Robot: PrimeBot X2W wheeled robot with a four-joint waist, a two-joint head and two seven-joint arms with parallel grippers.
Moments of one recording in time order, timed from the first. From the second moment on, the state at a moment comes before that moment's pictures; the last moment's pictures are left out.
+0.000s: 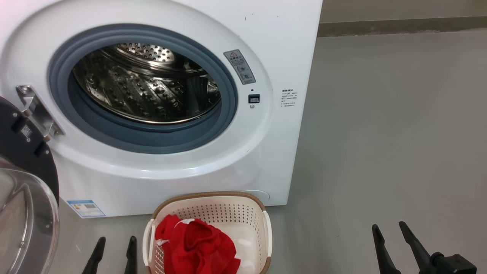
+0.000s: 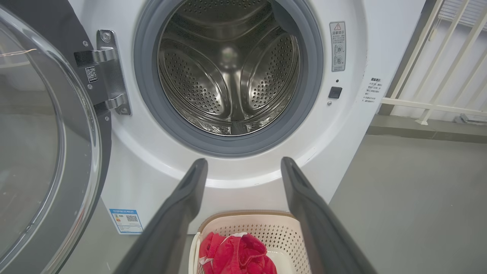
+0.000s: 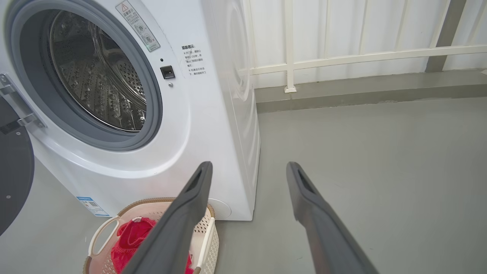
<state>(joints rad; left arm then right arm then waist) 0.14 0.06 0.06 0.10 -0.24 -0.13 -0.26 0.18 -0.04 -0.02 0.17 0.30 0.13 -0.26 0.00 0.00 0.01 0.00</state>
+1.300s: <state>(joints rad) 0.15 0.05 0.05 0.09 -0.22 -0.13 -0.26 0.18 -0.04 -0.02 0.17 0.30 0.13 -0.26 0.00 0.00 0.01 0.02</state>
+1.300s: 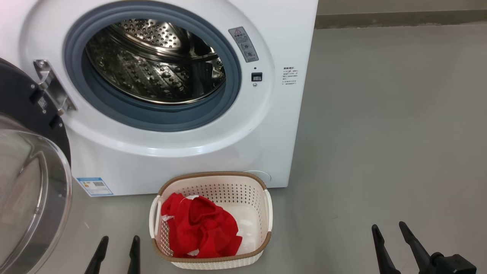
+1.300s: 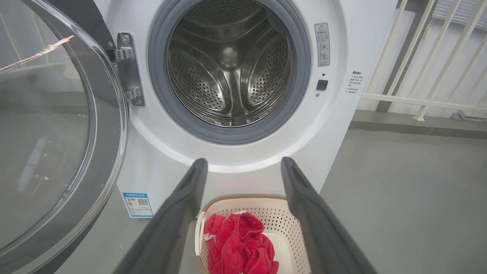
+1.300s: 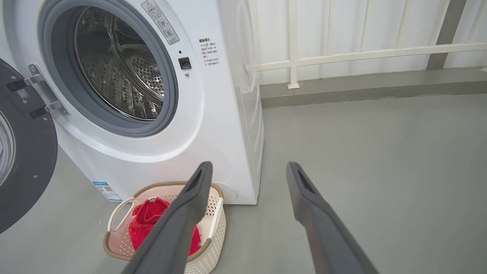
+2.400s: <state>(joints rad) 0.15 0.05 0.06 0.15 -0.27 -0.13 -0.26 0.13 -0.07 0.08 0.21 0.30 0.13 -0.26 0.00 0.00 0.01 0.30</state>
